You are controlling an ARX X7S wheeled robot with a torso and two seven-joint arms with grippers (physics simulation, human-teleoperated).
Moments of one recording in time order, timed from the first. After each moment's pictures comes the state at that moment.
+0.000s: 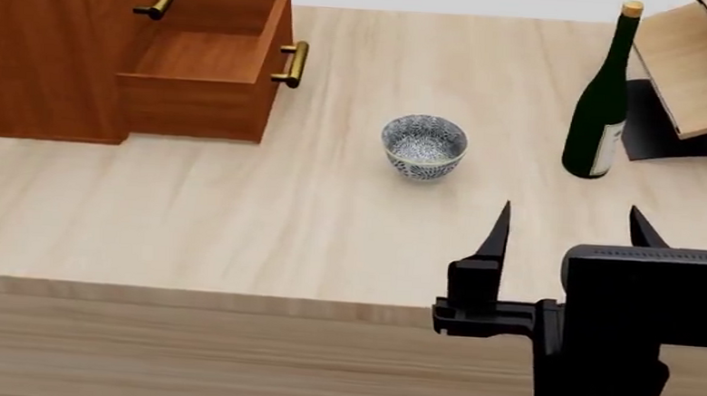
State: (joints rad) left arm -0.82 -0.40 -0.08 0.62 -0.39 -0.73 -0.17; right arm 0.40 0.29 -0.04 -0.49 0.23 0.72 0.19
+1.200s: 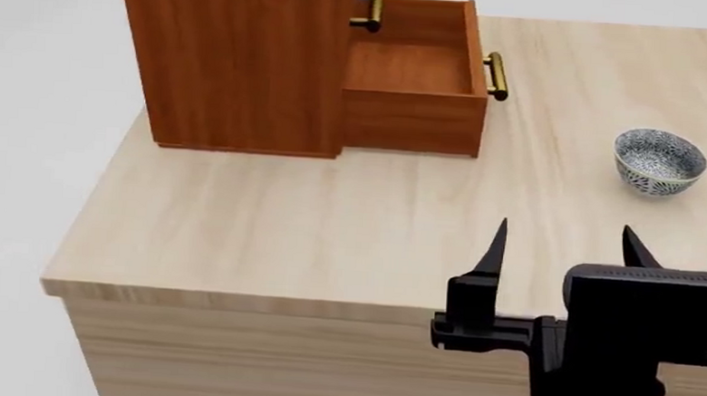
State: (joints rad) left arm -0.80 -0.41 -0.05 0.59 -0.38 -0.70 -0.18; right arm 0.36 0.29 -0.04 -0.45 0.27 0.65 0.20
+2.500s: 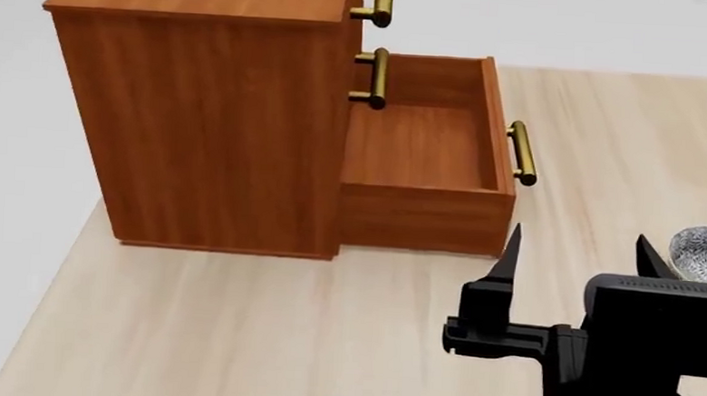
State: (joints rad) left arm -0.81 -0.42 -0.02 0.58 -0.38 -0.68 -0.19; right arm 0.33 0.31 -0.01 -0.47 0.32 0.64 0.22
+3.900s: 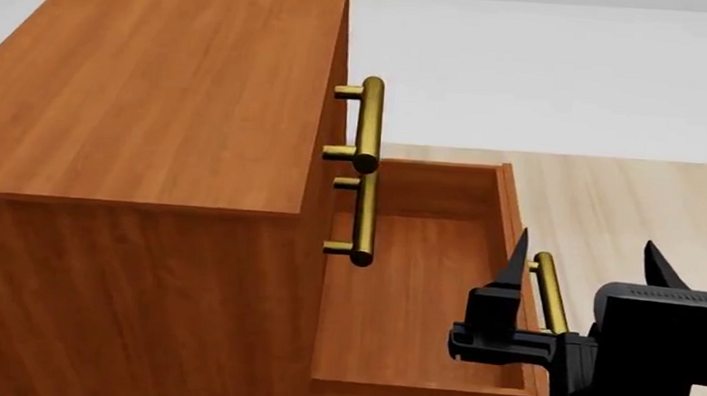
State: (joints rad) left arm -0.80 -0.43 0.00 0.57 -0.39 -0.65 -0.20; right arm 0.31 0.33 0.00 -0.49 0.35 0.63 0.24
